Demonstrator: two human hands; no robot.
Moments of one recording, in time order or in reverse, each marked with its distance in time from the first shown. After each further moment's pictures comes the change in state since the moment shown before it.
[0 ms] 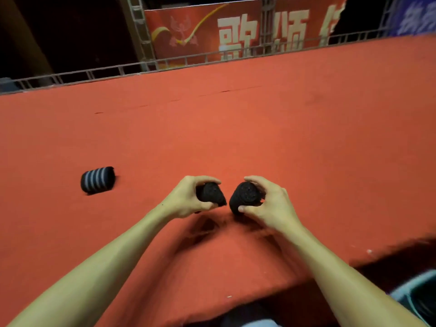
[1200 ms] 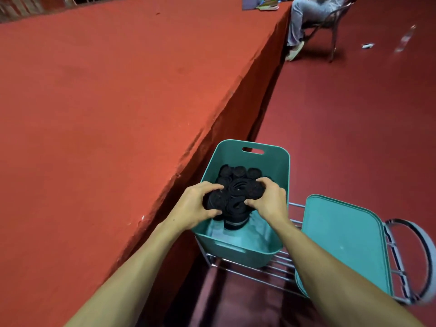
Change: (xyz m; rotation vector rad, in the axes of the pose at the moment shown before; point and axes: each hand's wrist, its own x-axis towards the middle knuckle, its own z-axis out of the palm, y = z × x) left_hand 0.058 0.222 0.371 -0.077 -0.616 0.632; right_hand -0.282 0.194 -0.236 -0.239 0.836 0.978
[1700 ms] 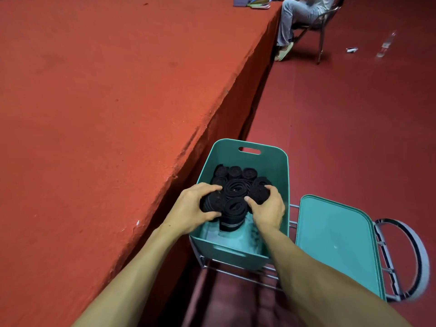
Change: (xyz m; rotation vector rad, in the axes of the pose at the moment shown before) left_hand 0.002 -0.014 0.005 -0.087 0.034 0.044; right_hand -0.005 0.008 0.032 0.128 0.262 0.235
